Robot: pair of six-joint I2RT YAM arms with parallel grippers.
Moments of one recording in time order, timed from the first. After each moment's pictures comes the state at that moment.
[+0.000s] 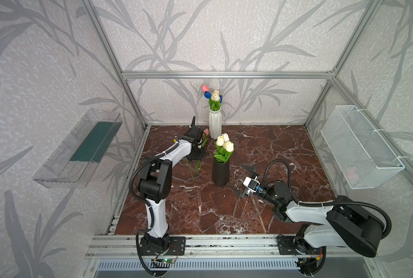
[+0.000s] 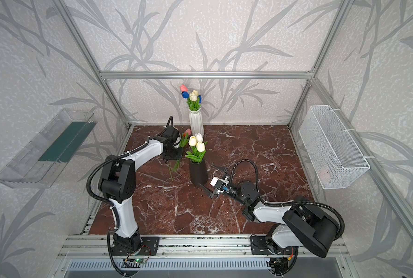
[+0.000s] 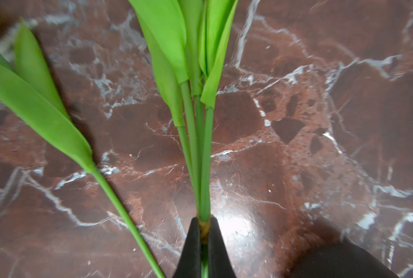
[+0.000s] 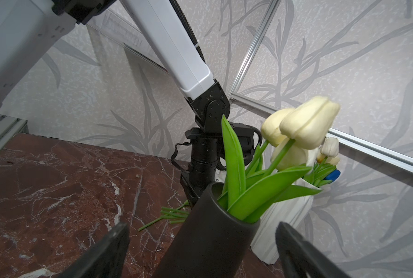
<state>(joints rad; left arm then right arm) -0.29 1.98 1.49 -0.69 0.00 -0.25 0.80 1.35 0.29 1.28 -0.26 -0.40</state>
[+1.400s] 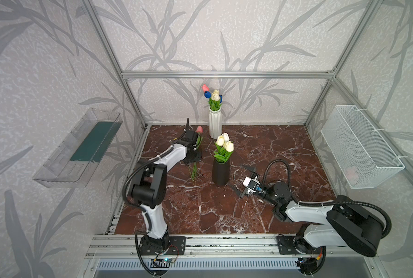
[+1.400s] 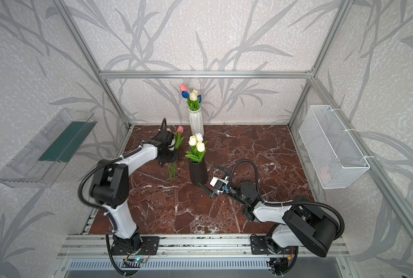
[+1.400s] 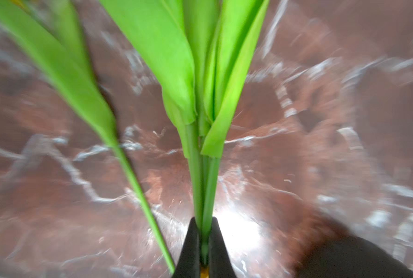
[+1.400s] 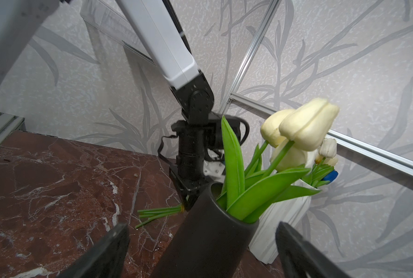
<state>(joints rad) -0.27 1.71 1.24 -0.52 -0.01 -0.29 0.80 1.35 0.29 1.28 -0.25 -0.41</state>
